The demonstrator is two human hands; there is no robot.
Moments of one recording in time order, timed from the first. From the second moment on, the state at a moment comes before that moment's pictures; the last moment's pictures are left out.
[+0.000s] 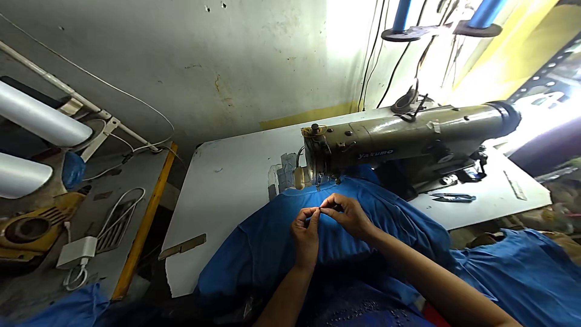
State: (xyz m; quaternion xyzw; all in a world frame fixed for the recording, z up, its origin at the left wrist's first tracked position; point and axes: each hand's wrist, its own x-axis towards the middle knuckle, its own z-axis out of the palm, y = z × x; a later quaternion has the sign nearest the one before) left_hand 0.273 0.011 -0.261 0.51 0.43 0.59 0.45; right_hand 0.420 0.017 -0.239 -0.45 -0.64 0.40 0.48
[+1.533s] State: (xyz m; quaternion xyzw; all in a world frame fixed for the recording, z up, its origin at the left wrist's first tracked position) left_hand 0.253 0.112 -0.280 0.70 0.54 0.40 0.24; right_hand 0.437 0.091 -0.245 -0.66 -0.66 0.29 0.20
